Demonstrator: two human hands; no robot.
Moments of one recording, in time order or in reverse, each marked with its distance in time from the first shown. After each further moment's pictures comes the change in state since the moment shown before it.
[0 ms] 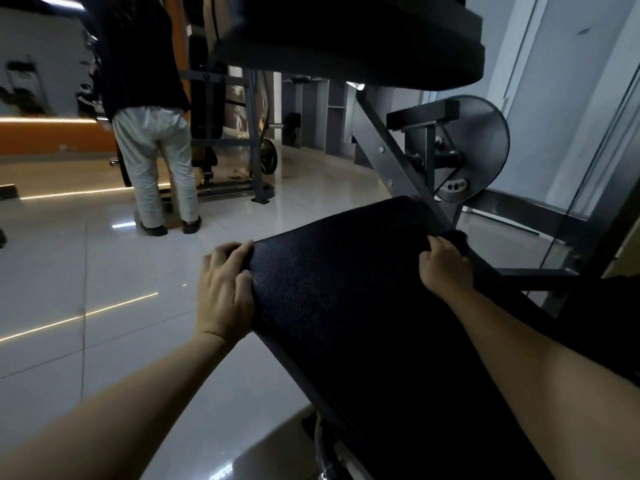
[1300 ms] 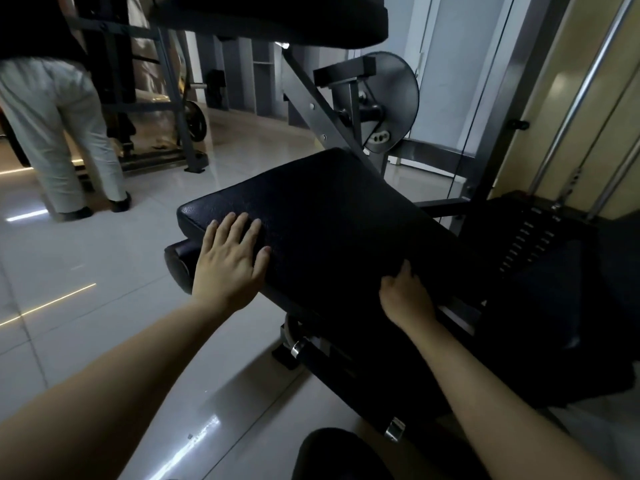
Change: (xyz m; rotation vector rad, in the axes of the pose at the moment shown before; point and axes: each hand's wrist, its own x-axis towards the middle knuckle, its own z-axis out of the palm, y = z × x) left_hand -0.057 0.049 -0.013 0.428 -0.323 0.313; right_hand -0.252 0.009 -0.021 0.168 -0.101 0.432
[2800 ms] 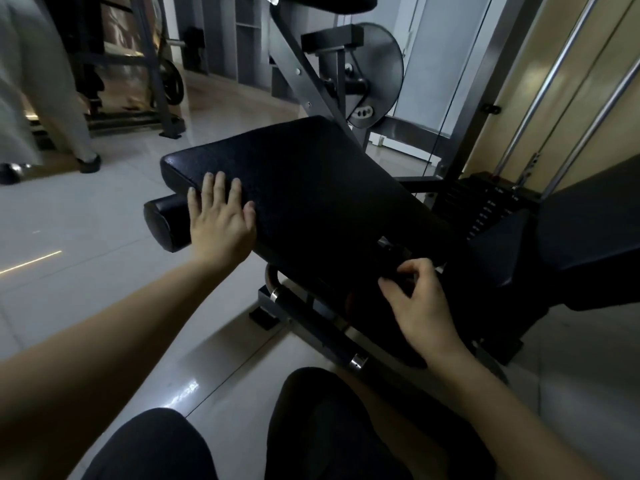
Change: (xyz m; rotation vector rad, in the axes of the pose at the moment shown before) left_hand -0.018 0.031 0.001 -0.176 0.023 -0.248; right_hand -0.149 0.043 -0.059 0.502 0.049 -0.289
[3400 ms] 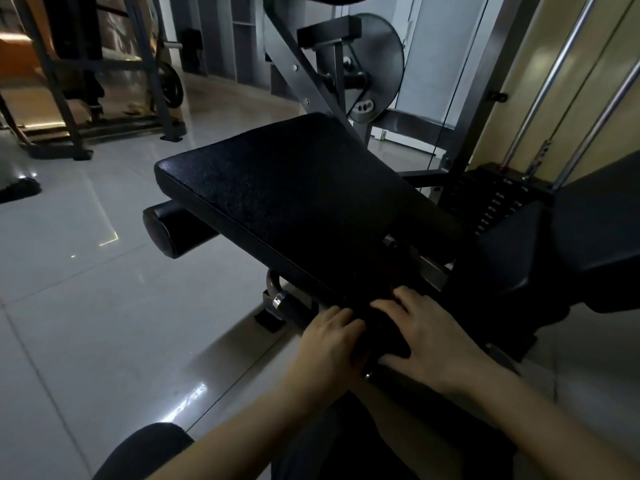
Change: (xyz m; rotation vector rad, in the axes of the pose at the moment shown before) left_hand -0.170 0.104 0.027 -0.442 -0.171 0.627; right_hand 0.005 0.044 -0.020 -1.048 -0.431 -0.481
